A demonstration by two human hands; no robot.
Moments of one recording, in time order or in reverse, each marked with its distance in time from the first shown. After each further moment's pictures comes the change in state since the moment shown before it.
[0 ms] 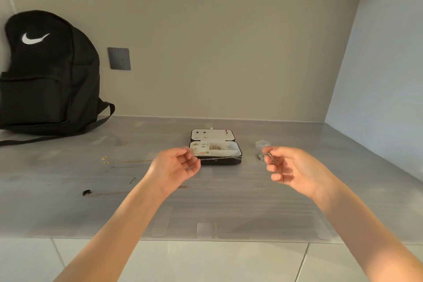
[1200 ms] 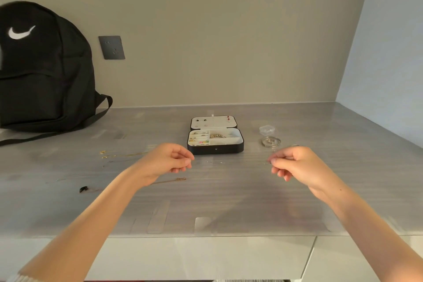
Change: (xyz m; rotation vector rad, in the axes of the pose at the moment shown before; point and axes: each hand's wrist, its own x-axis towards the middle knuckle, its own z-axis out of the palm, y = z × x) left_hand 0.023 0.013 -0.025 1.236 -0.105 0.066; right_hand 0.023 0.038 -0.027 -0.520 0.098 -0.175
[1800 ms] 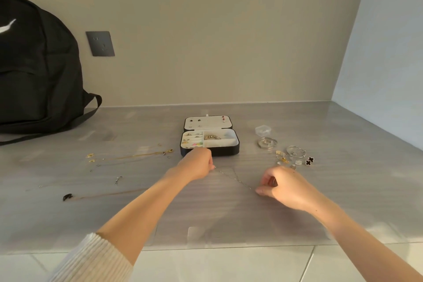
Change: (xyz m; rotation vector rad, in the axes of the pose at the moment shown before) left_hand 0.070 0.006 0.069 0.826 -0.033 0.054; right_hand 0.014 0.031 0.016 -0.717 -0.124 -0.074
